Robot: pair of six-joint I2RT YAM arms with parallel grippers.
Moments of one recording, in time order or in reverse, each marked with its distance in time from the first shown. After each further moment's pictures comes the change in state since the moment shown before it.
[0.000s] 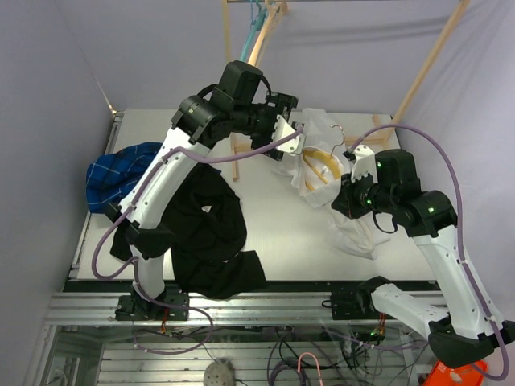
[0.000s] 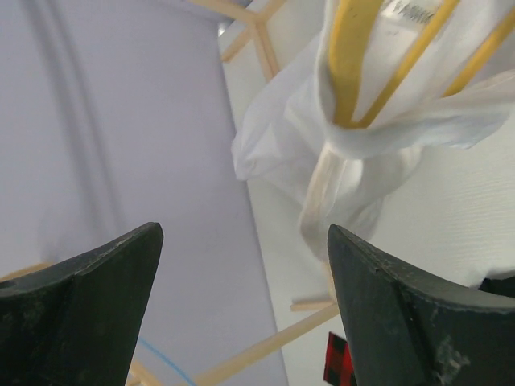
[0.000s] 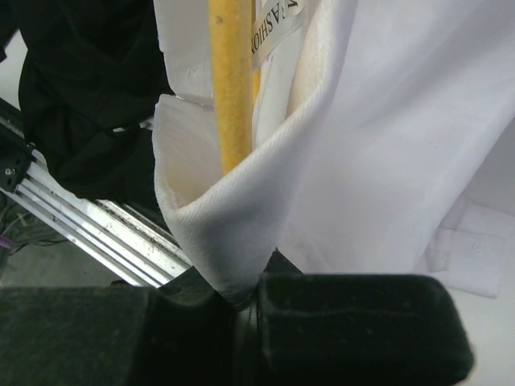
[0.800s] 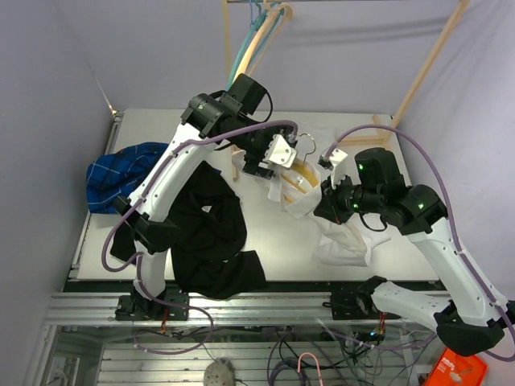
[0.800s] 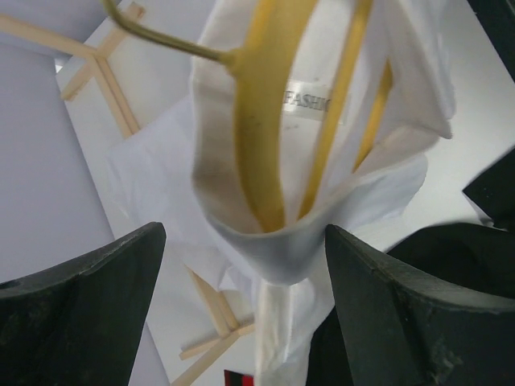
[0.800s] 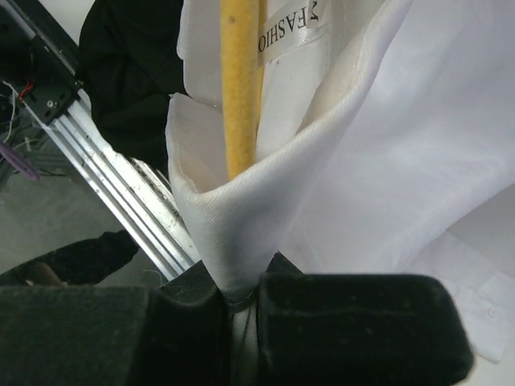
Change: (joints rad) left arm 0.031 0.078 0.025 -0.347 0.252 0.042; right arm 0.198 0.060 0.056 0.007 -0.056 -0.077
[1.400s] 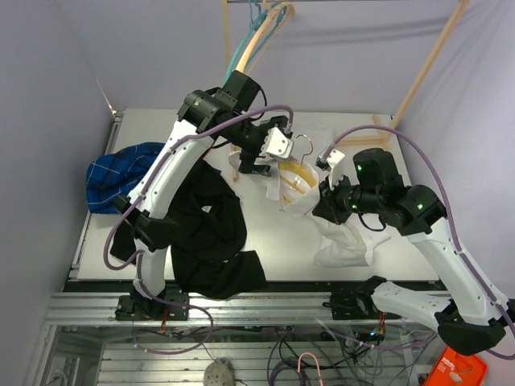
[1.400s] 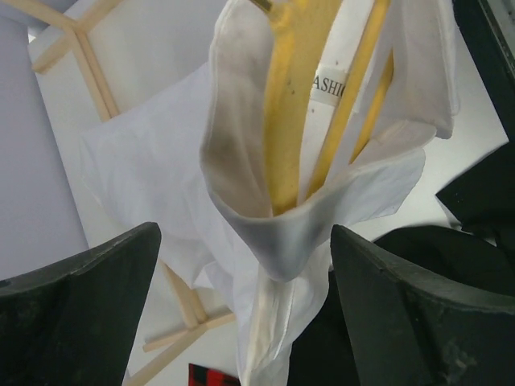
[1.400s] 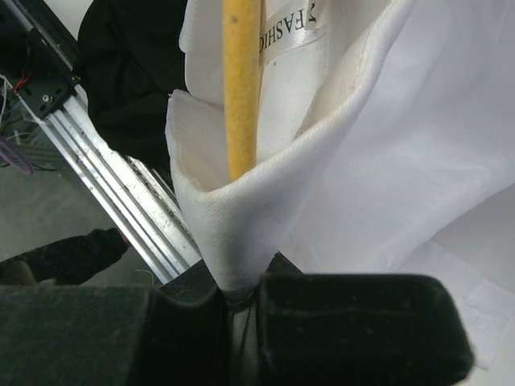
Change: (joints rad) left arm 0.039 -0.001 -0.008 -0.008 0.027 -0.069; right arm 0.032 0.000 0.000 0.012 0.012 -0.026
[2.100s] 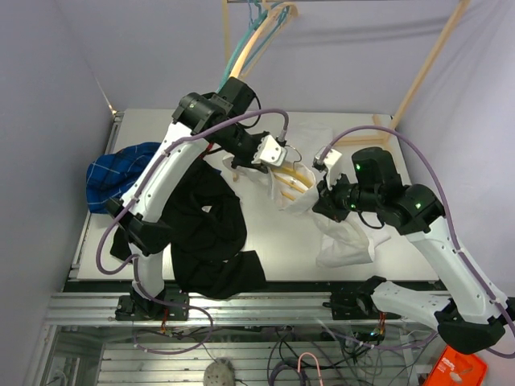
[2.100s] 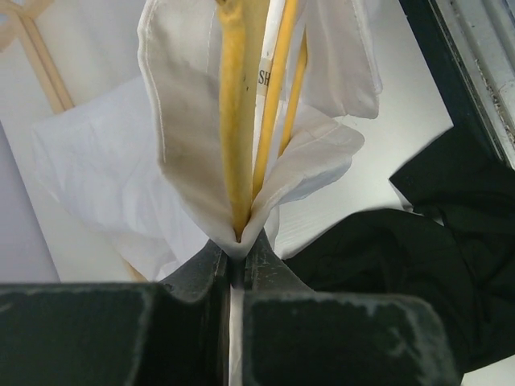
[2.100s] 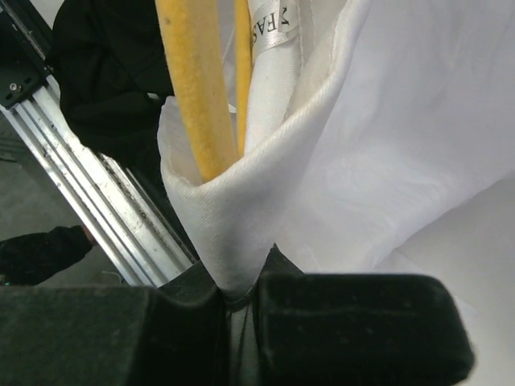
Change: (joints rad) left arm -0.003 -0.047 -0.074 -0.090 0.002 0.021; right arm 0.006 0.010 0.000 0.022 0.024 -0.087
